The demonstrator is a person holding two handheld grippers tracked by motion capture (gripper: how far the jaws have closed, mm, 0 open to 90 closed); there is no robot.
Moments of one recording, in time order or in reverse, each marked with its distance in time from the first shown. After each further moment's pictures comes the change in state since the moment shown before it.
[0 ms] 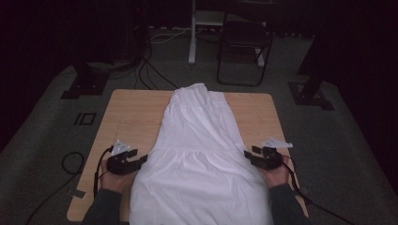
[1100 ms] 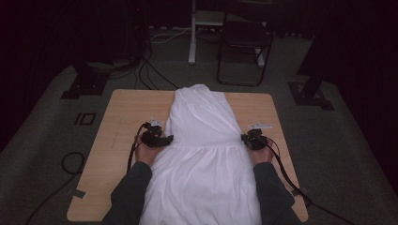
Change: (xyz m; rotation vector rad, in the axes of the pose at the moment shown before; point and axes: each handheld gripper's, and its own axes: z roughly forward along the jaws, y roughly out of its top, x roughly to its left) left arm -0.017 0.057 0.124 0.151 0.053 -0.011; right arm -0.036 0.023 0.093 0.096 -0.151 0.038
